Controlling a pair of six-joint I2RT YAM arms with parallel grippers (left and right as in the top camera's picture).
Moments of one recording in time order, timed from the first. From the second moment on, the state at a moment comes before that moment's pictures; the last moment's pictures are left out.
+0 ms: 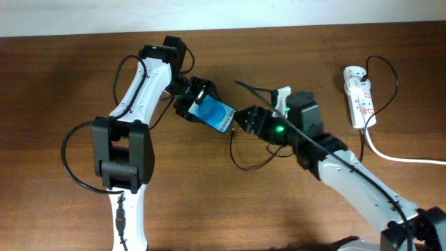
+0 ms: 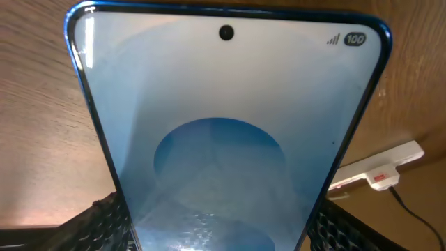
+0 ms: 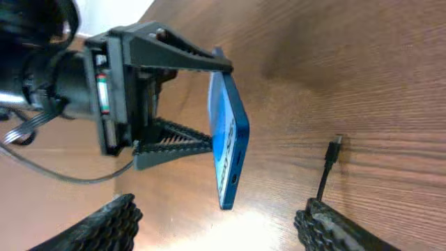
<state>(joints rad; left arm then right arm) -0.22 2.29 2.00 -1.27 0.62 -1.10 0.35 1.45 0.81 0.01 -0.48 0.87</state>
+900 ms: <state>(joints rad) -0.34 2.29 2.00 -1.27 0.66 -1.14 0.47 1.62 0.82 0.14 -0.23 1.01</state>
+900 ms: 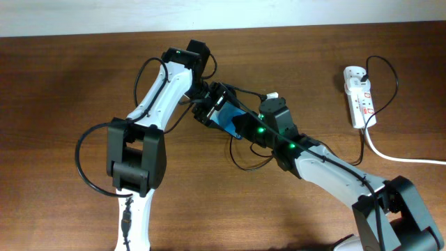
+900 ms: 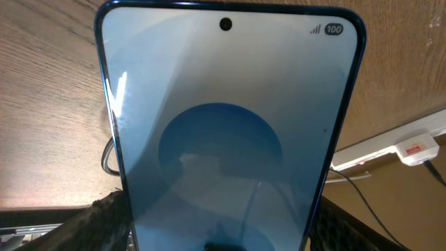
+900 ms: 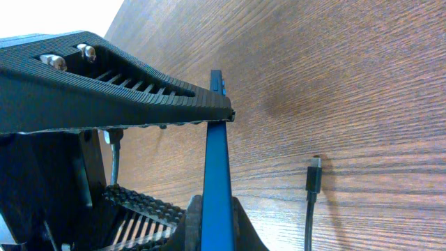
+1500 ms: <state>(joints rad) -0.23 2.29 2.00 -1.08 0.94 -0.93 0.30 1.55 0.82 0.08 -0.36 0.87</state>
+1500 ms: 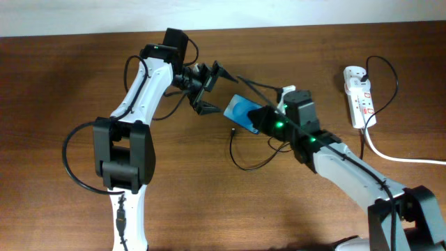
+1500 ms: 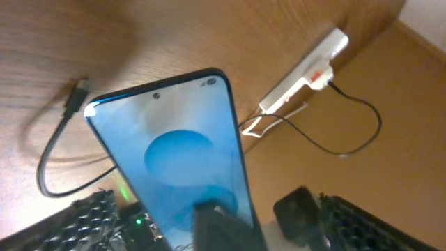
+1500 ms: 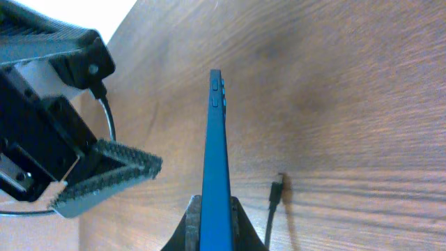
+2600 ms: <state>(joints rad) -0.31 2.29 2.01 -0.24 1.10 -1.19 0.39 1.60 0.90 0.52 0.08 1.72</state>
